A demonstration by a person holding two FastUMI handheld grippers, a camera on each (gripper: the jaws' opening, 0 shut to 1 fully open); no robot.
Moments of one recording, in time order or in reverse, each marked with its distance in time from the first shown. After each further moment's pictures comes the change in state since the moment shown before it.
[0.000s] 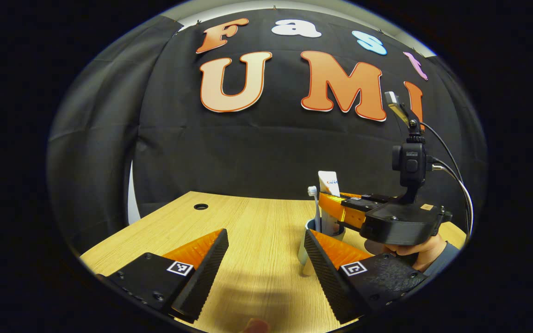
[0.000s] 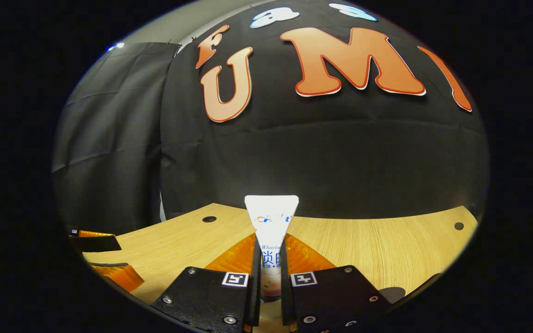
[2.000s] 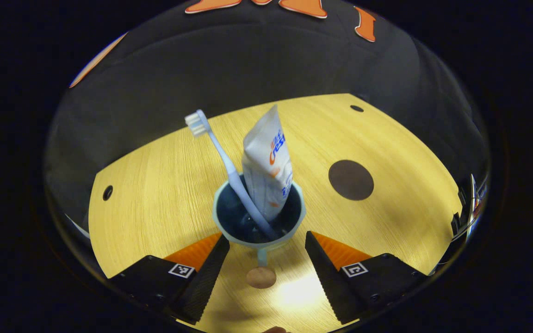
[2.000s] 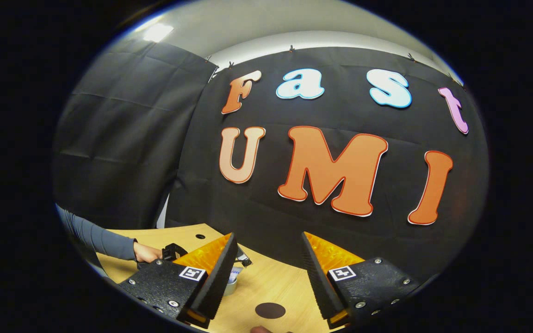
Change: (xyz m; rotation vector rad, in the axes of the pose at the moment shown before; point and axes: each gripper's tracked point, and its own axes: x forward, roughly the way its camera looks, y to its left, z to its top) left arm 0.093 -0.120 -0.084 0.348 0.758 -0.420; right arm -0.227 -0.047 0.219 -0.333 -0.162 -0.029
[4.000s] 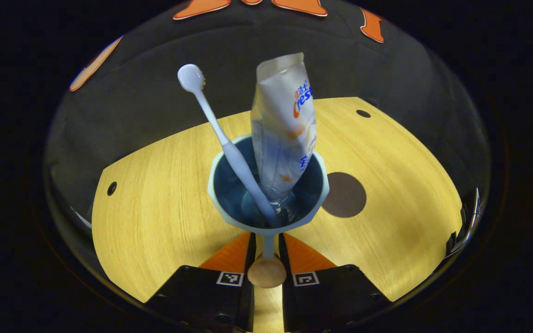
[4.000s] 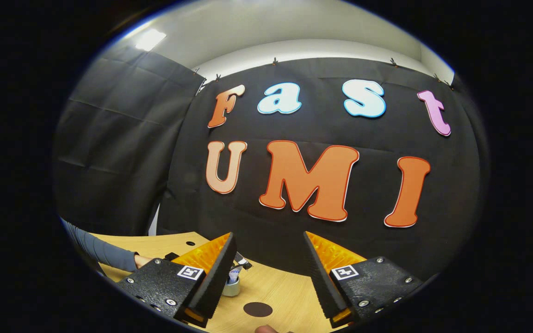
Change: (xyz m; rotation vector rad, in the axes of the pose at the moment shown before) left arm -0.013 0.001 -0.011 -0.052 -0.059 0.048; right arm -0.049 -0.049 0.018 0.037 -0.090 -0.079
